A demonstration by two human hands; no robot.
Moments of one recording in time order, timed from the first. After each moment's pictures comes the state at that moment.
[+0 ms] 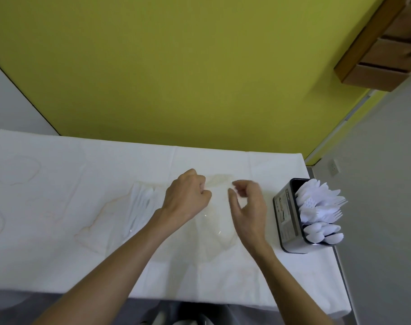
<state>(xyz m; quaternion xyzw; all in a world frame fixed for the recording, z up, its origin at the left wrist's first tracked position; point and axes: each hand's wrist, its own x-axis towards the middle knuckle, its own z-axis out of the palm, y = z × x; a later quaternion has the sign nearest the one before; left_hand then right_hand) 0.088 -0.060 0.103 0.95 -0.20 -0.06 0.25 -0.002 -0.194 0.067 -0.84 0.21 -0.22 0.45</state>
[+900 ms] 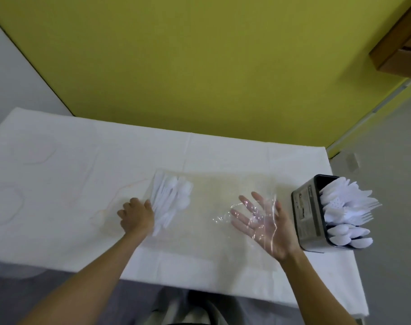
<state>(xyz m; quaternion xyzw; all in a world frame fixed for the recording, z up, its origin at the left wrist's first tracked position) 0.103 0.073 -0.037 0.94 0.21 -0.16 0.20 -0.023 -0.223 0.018 -0.27 0.32 0.07 0.90</state>
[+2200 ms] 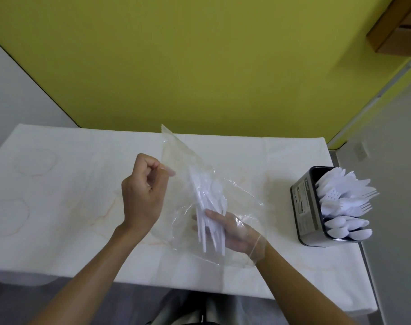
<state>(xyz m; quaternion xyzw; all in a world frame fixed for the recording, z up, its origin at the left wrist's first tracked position) 0.078 0.009 0.117 0.85 -0.12 0.16 0.49 0.006 -0.168 -0.008 -0.41 0.19 0.29 0.84</state>
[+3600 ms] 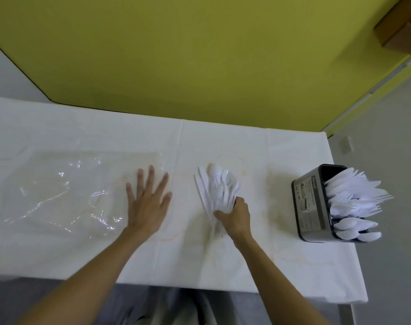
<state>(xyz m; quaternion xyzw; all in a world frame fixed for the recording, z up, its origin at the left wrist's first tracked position) 0.112 0.061 -0.058 0.98 -0.15 -0.08 0.10 0.021 -0.152 -0.039 -0.76 0.41 0.12 0.49</state>
